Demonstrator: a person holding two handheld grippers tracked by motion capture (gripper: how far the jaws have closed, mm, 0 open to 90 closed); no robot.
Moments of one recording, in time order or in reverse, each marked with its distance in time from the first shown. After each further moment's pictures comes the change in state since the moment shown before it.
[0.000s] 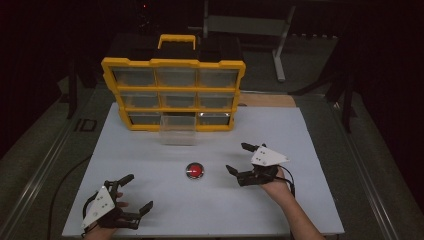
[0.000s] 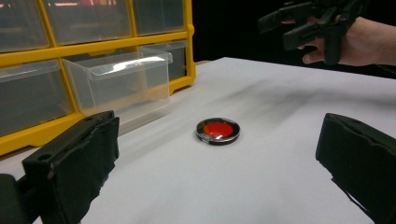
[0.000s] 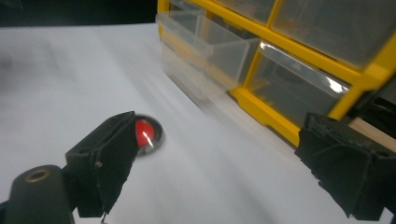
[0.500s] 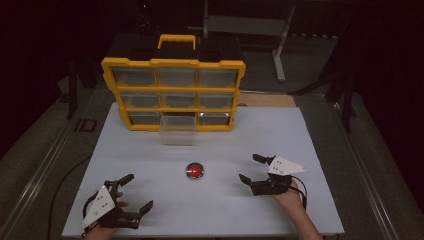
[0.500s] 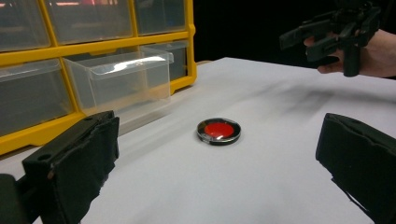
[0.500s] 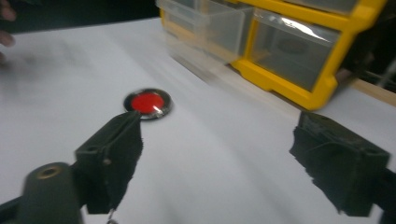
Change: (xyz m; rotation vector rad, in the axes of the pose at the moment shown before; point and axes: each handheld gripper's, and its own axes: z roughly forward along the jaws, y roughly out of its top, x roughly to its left) left arm 0.000 0.000 0.001 0.000 0.005 -0.006; right arm -0.005 -0.037 -0.030 0.015 0.018 0.098
